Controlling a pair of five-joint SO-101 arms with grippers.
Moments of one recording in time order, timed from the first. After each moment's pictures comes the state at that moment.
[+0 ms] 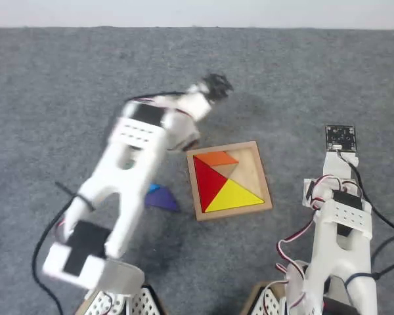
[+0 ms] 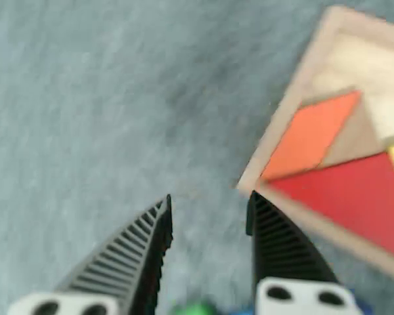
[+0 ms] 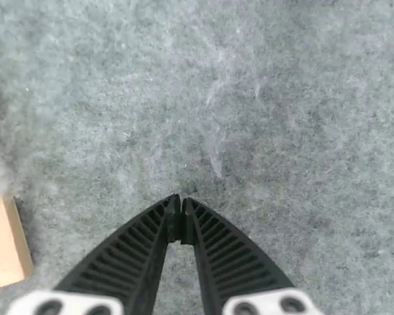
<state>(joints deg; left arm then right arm) 7.7 -0.7 14.5 65.5 -29.8 15.8 -33.5 66.7 36.8 14.3</state>
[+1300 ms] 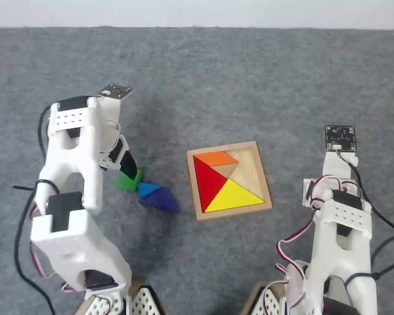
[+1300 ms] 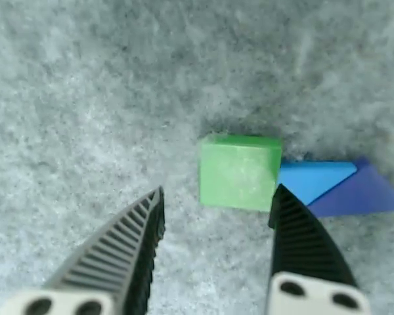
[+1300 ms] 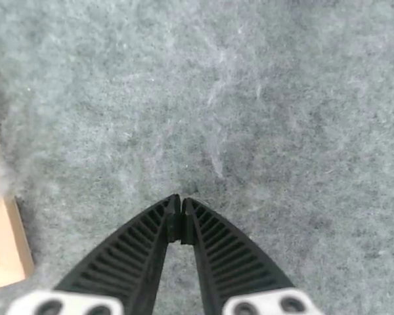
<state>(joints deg) -15.6 17.0 8.8 84.7 -21.2 15.7 -33.5 66.7 36.8 14.3</state>
